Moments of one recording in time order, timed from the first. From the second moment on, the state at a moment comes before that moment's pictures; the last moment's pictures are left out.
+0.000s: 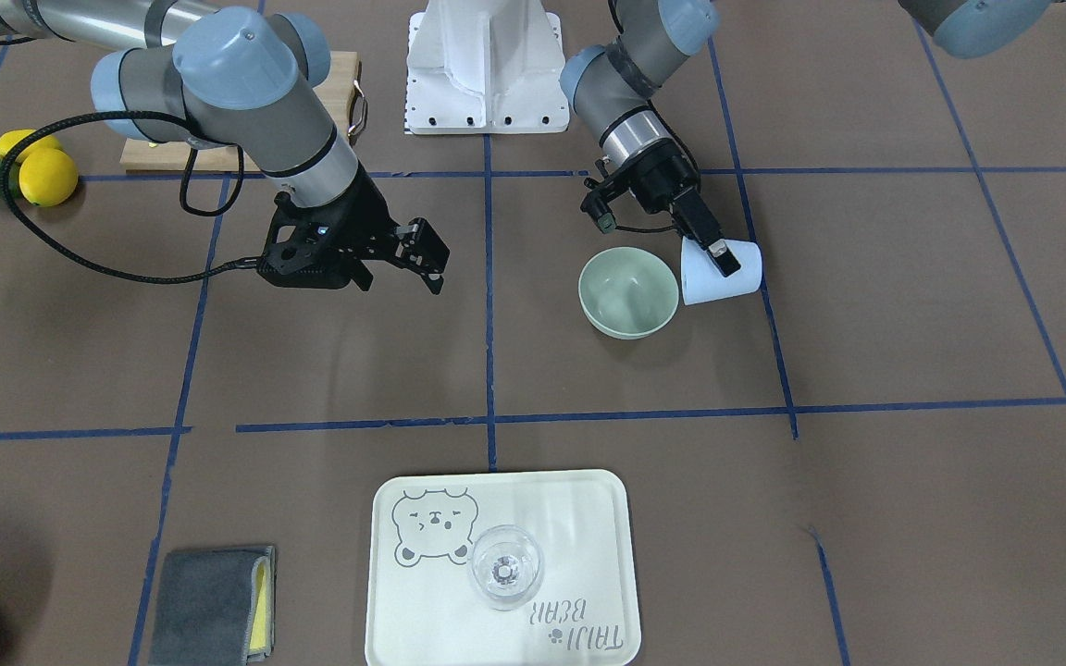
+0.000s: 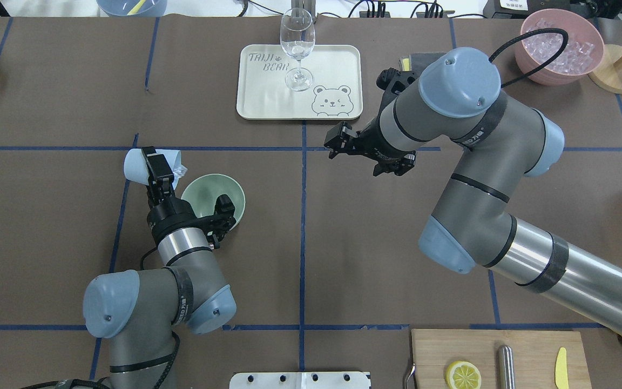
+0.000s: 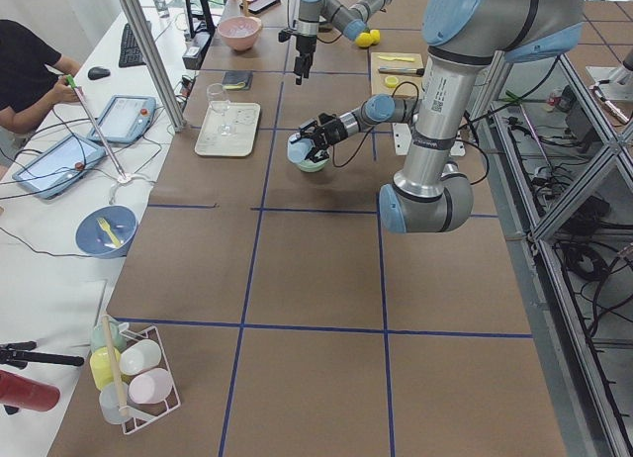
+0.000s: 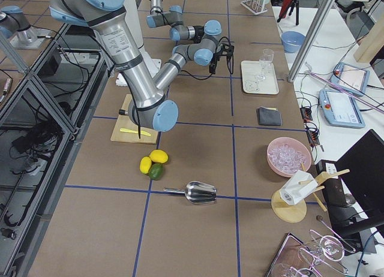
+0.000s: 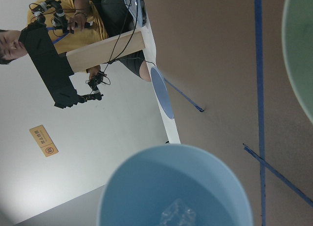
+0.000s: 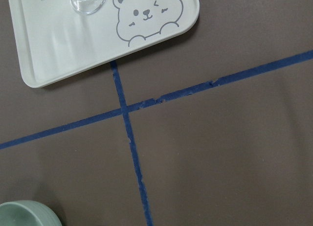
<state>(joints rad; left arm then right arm) -0.24 -2.08 -1.82 -0.72 -0.47 -0.43 0.67 -0.99 1.75 -1.31 2.02 1.49</state>
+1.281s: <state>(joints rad) -0.25 -2.09 -1.82 -0.68 -0.40 -0.43 0.67 -0.99 1.77 -1.31 2.03 1.50</state>
